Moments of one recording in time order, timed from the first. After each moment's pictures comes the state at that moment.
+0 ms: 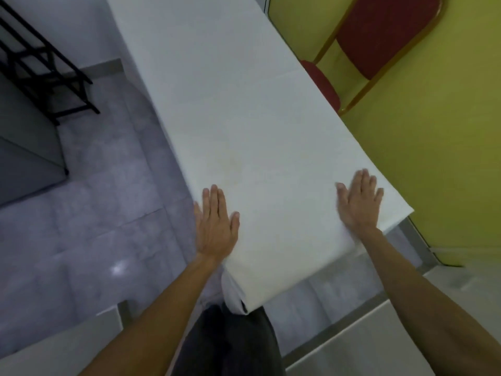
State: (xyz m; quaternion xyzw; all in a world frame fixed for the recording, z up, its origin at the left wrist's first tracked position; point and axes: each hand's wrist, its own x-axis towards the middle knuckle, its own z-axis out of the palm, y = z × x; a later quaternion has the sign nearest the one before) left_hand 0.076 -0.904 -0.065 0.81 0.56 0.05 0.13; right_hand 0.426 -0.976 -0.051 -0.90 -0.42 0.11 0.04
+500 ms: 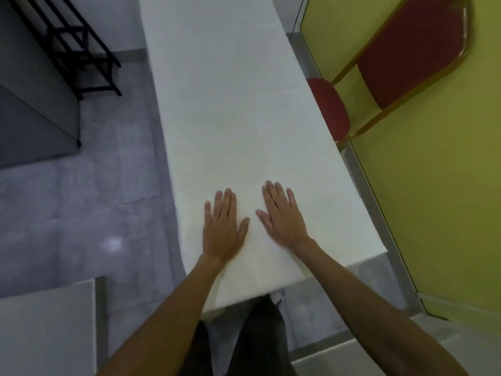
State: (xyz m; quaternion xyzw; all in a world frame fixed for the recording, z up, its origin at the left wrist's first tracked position) left_hand 0.172 -0.930 -0.057 0.78 0.61 0.02 0.17; right_hand 0.374 -0.929 -0.060 -0.64 -0.76 0.12 -0.01
